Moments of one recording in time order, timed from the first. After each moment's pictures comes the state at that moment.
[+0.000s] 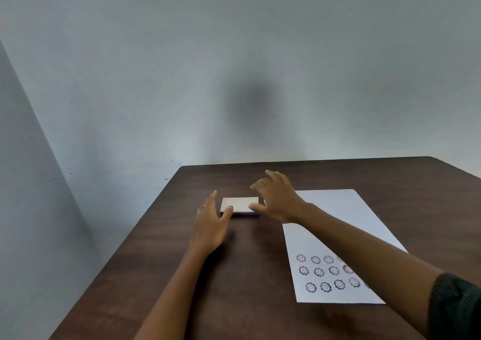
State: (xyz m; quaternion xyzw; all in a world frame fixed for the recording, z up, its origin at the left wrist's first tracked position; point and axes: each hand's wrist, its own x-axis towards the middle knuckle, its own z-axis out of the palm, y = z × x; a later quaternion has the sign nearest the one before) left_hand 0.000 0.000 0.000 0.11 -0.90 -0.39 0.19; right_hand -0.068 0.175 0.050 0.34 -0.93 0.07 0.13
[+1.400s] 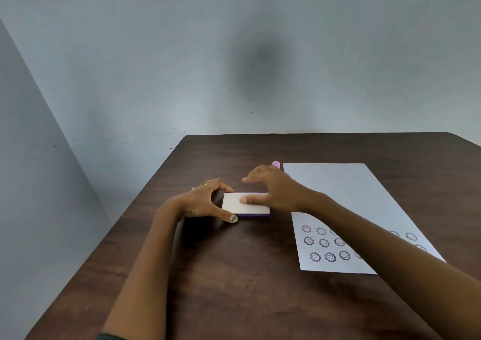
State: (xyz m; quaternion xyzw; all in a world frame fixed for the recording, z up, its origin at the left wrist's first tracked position) left_hand 0.021 -0.044 0.026 -0.01 -0.94 -0.33 -0.11; right_hand -0.022 0.173 0.047 0.40 -0.89 0.23 0.01
